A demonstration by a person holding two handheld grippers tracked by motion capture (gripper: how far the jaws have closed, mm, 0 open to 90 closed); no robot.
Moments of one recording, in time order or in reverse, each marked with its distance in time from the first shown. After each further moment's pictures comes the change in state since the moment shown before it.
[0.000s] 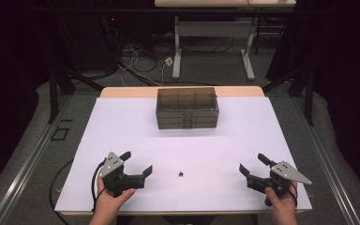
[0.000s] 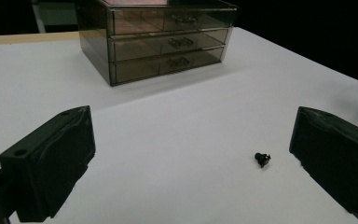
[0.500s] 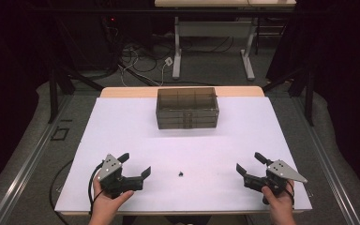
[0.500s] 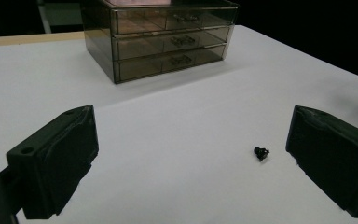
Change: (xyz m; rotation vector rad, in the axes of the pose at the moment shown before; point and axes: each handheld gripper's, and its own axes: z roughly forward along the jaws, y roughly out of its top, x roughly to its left) left arm -0.004 0.000 -0.009 0.006 0.019 0.002; right arm 0.005 0.002 0.007 0.001 0.014 -0.035
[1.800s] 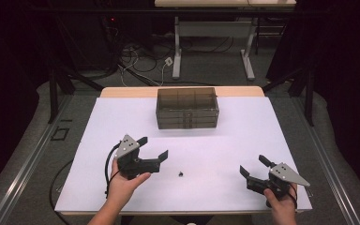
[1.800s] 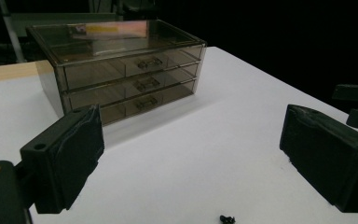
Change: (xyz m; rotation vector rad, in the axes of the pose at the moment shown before) left arm -0.023 0.058 0.040 -0.002 -0.086 0.017; right arm -0.003 -0.006 -0.009 0.022 -0.053 -0.010
